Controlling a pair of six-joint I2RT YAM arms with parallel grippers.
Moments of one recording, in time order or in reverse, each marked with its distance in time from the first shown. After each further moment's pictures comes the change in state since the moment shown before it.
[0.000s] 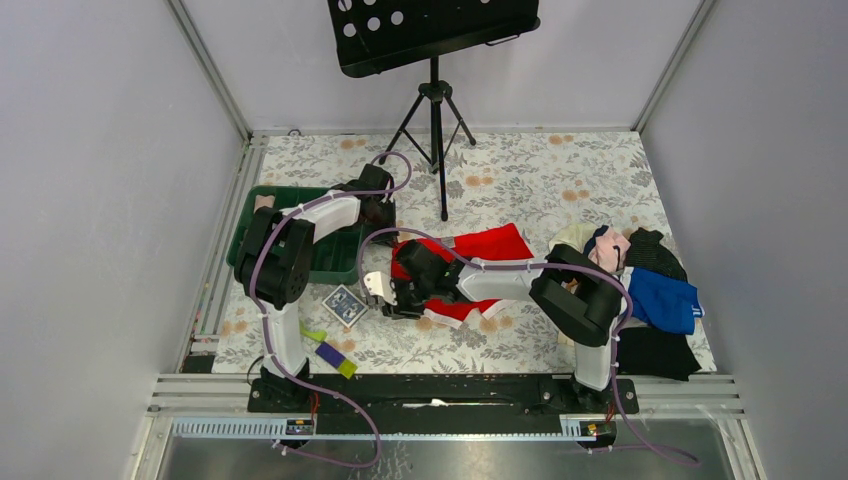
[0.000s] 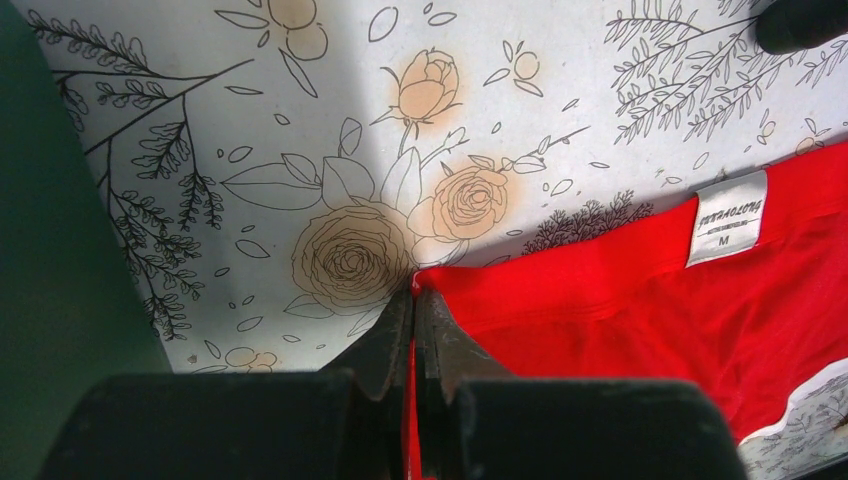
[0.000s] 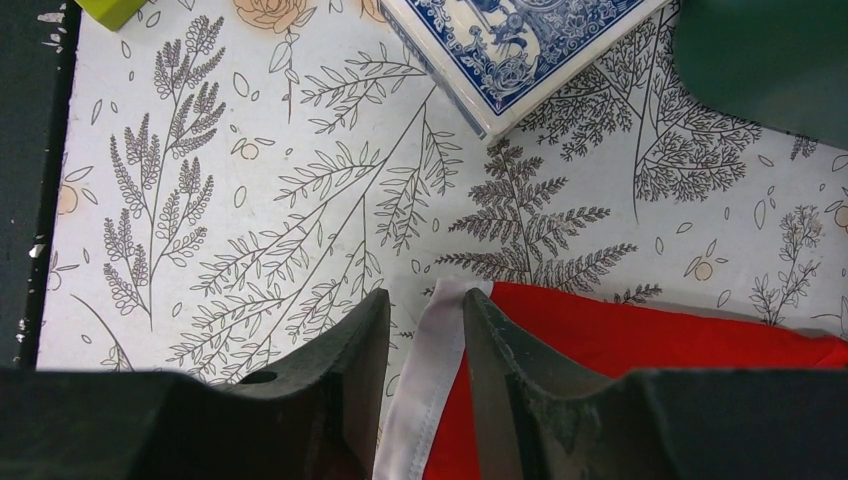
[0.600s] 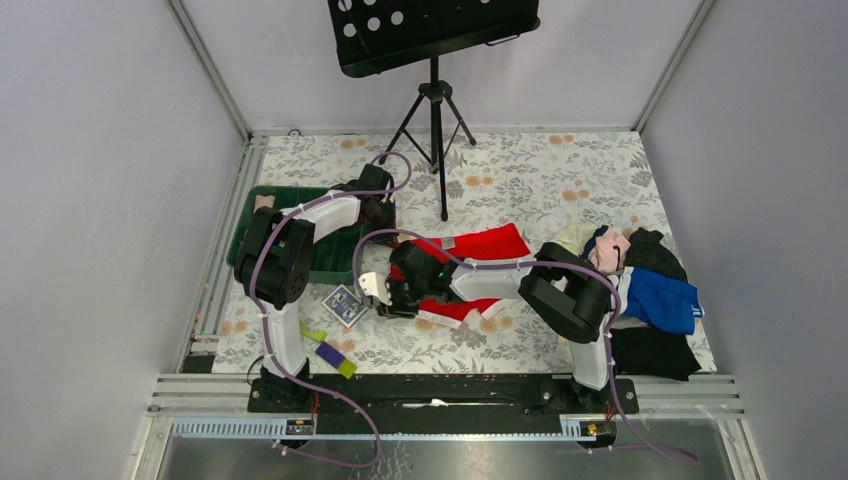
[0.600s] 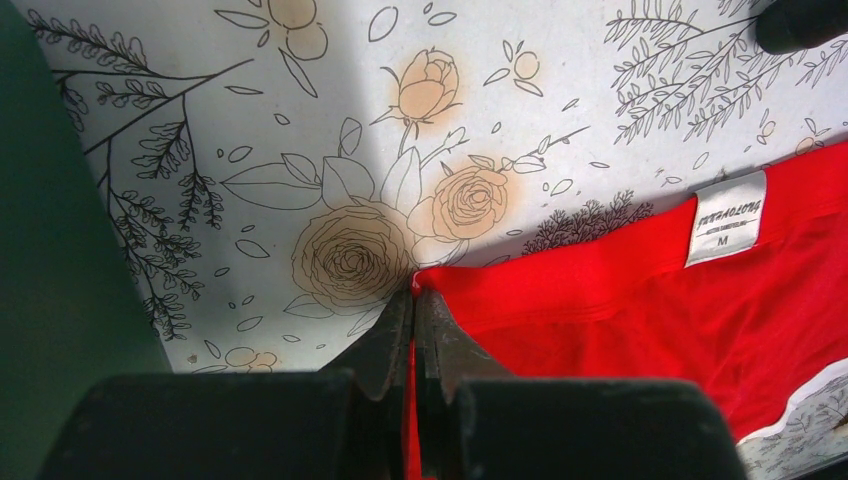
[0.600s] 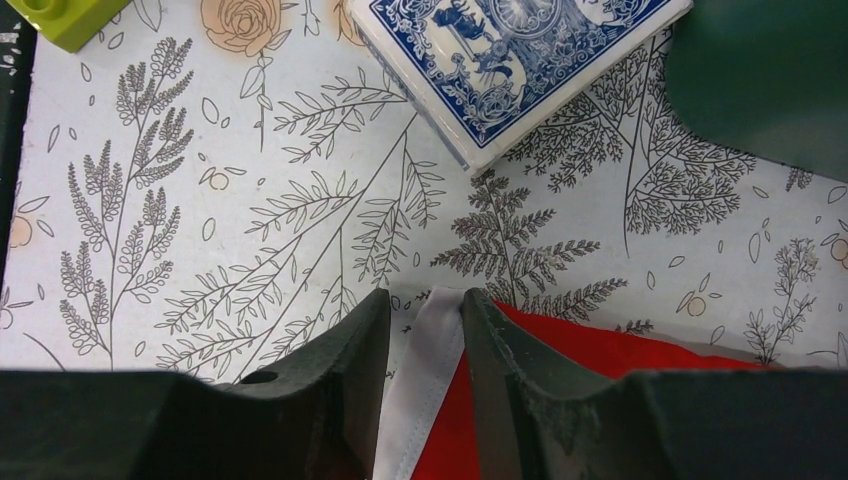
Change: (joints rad) left arm 0.000 0.000 0.000 0.000 0.001 0.000; right arm 0.005 0.059 0.031 0.034 0.005 -0.006
